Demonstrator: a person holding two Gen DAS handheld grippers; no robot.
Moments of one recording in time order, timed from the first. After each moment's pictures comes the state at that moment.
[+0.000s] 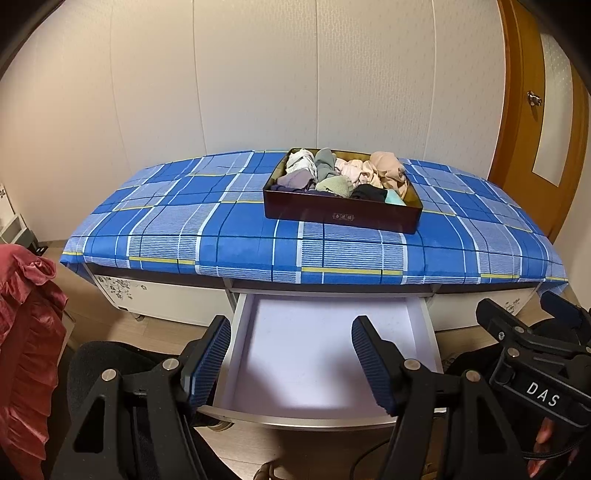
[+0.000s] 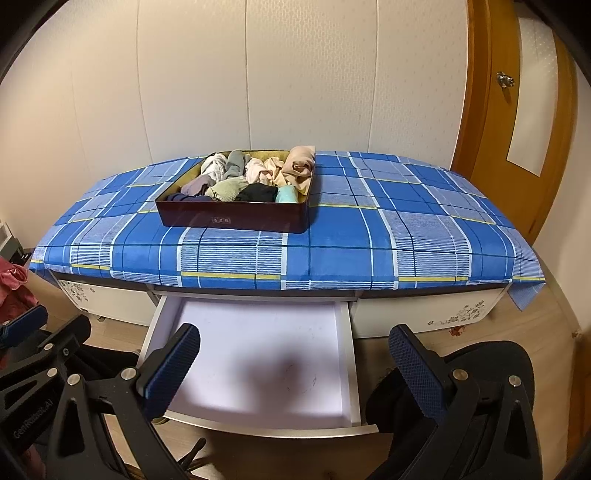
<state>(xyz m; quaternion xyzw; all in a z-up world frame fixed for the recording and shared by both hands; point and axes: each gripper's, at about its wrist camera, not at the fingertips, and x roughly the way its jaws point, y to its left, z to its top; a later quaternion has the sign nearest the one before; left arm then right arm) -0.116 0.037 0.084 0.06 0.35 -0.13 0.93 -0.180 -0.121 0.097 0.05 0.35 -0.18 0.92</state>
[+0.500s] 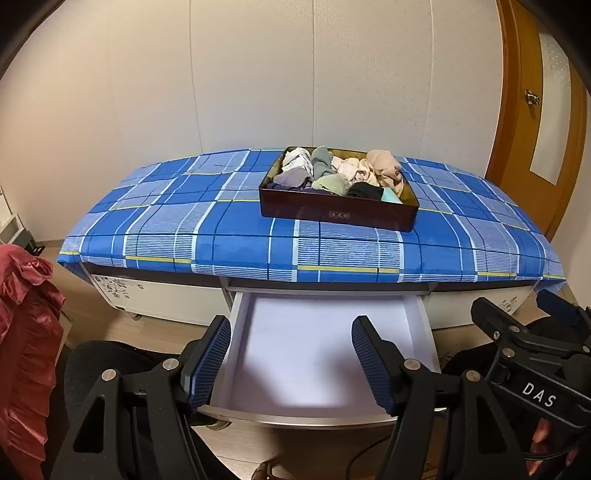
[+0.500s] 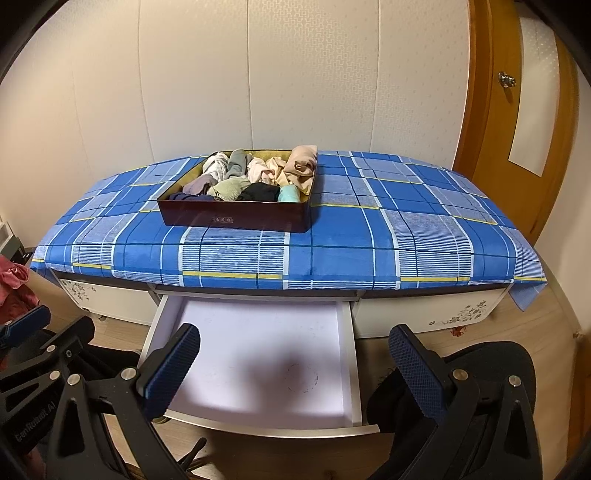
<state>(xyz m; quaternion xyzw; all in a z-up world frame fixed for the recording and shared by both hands) -0.116 0.037 0.083 0.06 0.35 -0.13 0.92 -0.179 -0.119 0.096 0.05 0.35 -0.18 0.92</state>
